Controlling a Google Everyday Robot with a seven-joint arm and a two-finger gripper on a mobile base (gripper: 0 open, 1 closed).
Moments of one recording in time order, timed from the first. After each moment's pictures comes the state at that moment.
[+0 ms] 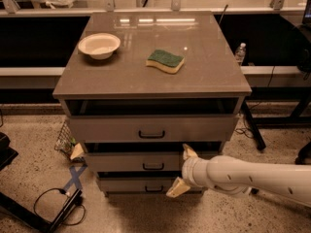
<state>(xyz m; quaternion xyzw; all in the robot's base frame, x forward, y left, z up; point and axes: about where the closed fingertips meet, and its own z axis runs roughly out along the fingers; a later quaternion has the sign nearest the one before) 0.522 -0.084 0.498 -0.56 0.74 0.05 0.37</state>
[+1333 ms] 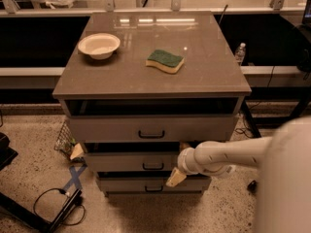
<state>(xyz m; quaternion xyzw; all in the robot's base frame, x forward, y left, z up) 0.578 -0.087 0.453 -0.57 0.76 0.03 0.32</state>
